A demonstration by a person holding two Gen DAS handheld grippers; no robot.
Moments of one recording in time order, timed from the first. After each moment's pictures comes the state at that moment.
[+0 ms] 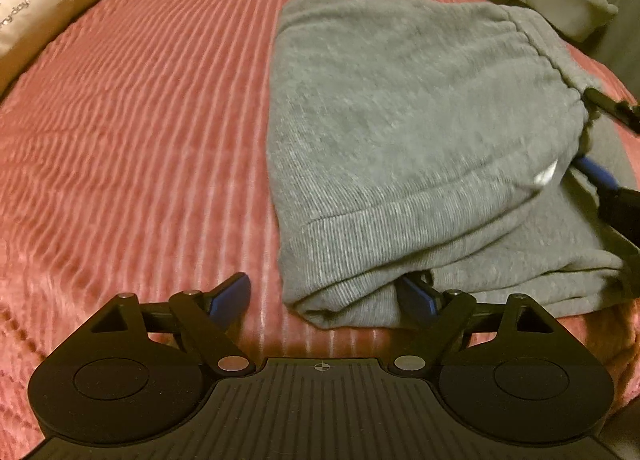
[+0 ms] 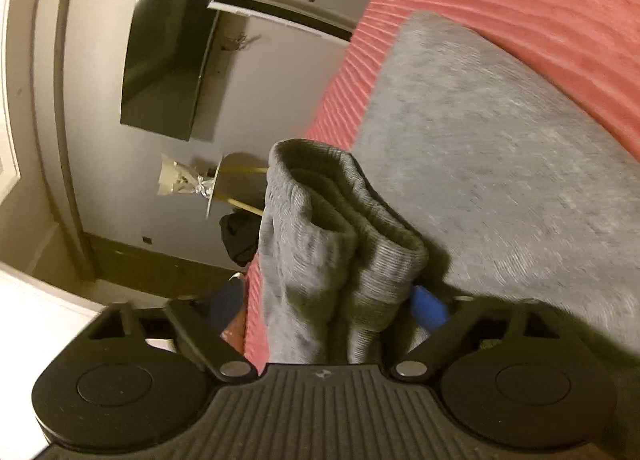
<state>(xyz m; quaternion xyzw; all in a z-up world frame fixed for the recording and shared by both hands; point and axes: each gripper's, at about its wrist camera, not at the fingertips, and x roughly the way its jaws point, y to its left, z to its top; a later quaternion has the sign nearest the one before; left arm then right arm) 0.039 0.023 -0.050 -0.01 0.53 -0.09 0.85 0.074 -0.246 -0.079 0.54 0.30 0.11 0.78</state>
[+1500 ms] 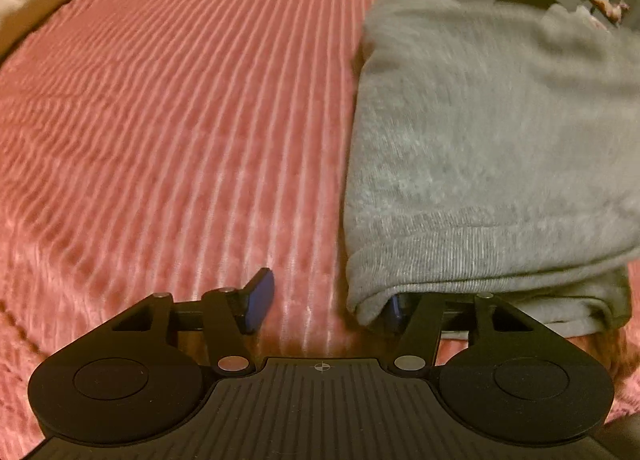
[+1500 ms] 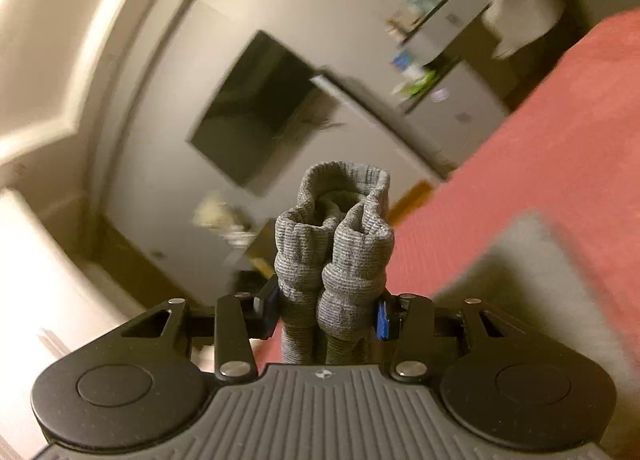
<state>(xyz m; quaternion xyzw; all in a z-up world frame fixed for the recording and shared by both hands) 0.052 0.032 -0.057 -0.07 0.53 -0.08 0.84 0.009 -0.236 0.024 0.40 0.17 0.05 0.90</state>
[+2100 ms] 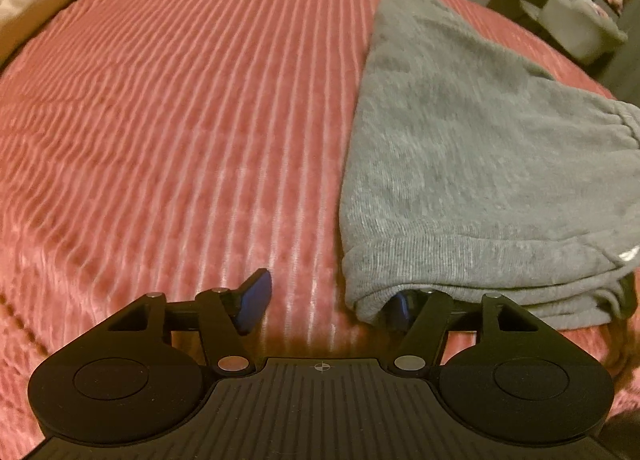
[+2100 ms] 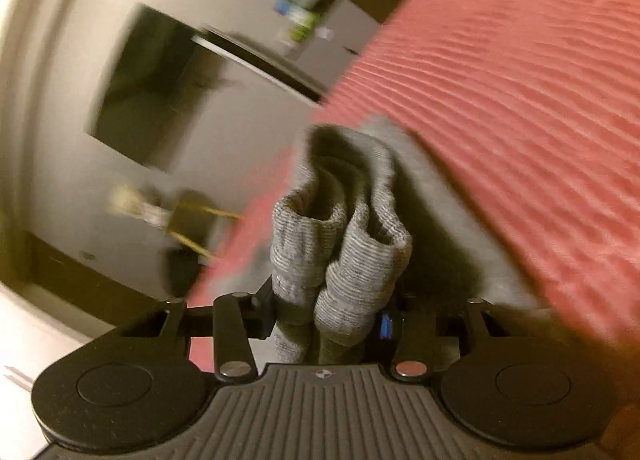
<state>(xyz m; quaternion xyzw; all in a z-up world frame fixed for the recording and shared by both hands) 0.056 0.013 -0.068 -0.06 0.53 -0.08 0.84 0.013 -0.272 -0.040 0.49 0.24 0.03 0.83</state>
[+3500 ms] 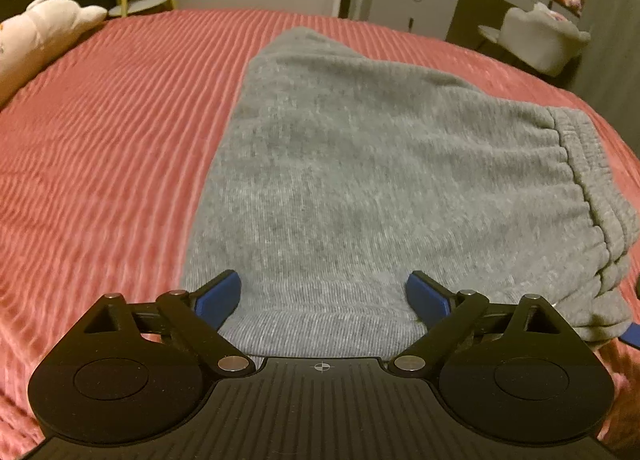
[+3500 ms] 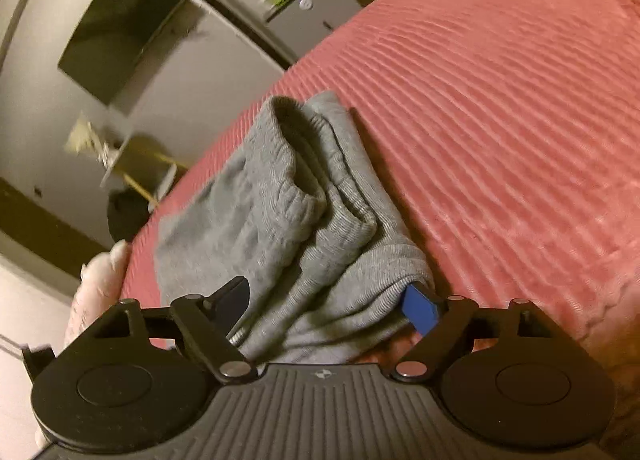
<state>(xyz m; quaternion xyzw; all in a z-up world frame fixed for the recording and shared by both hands) 0.035 -0.078 -0.065 -0.03 0.44 -0.10 0.89 -0.052 -0.289 -0.027 0.39 0.37 -0.03 0.84</state>
